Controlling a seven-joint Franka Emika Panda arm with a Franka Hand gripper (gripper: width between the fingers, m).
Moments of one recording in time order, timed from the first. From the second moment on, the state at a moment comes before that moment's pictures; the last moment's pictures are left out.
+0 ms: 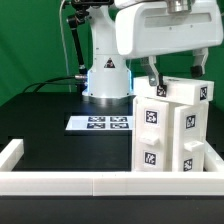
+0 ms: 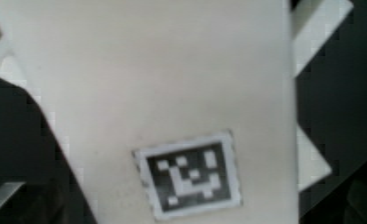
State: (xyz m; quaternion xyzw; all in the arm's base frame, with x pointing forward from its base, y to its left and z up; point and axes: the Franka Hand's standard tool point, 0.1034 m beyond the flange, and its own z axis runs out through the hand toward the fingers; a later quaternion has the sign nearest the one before) arm 0.587 0.080 0.159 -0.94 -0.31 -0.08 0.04
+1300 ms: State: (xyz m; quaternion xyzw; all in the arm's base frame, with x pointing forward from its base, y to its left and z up) arm 0.586 0.073 0.151 -0.99 -0.10 -0.07 0.06
